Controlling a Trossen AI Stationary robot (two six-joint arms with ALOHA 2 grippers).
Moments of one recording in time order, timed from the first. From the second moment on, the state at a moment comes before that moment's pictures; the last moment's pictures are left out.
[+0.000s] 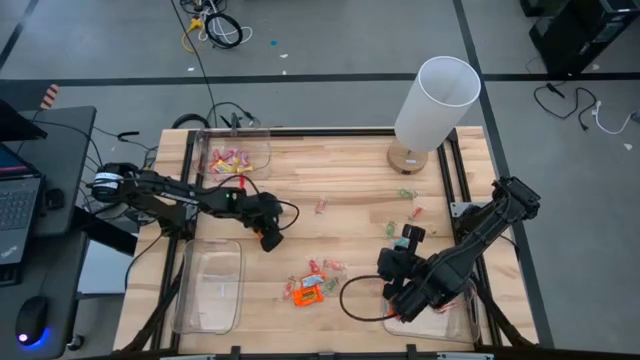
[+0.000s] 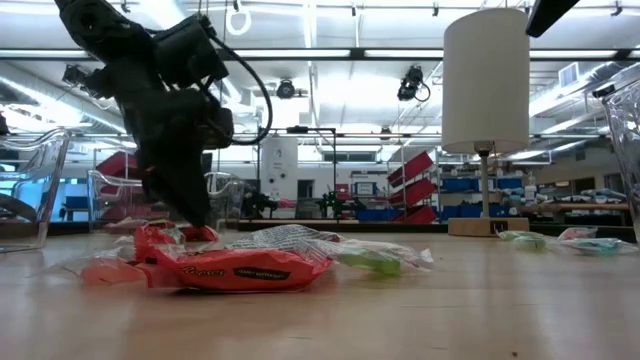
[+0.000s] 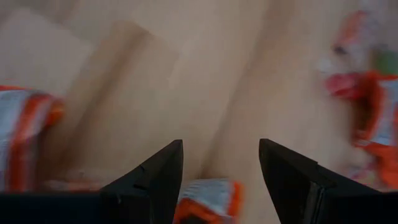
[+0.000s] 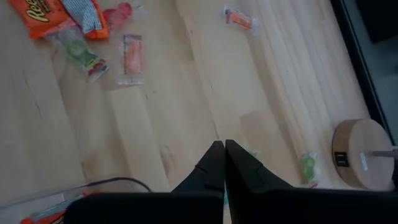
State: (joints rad) left arm 0.03 1.38 0.59 -0.17 0.14 -0.56; right arm 0.70 1.71 1.55 -1.43 0.59 0.97
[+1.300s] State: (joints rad) left arm -0.15 1.52 0.80 -0.62 -0.22 -0.69; right arm 0.67 1.71 1.55 -1.40 0.64 0.92
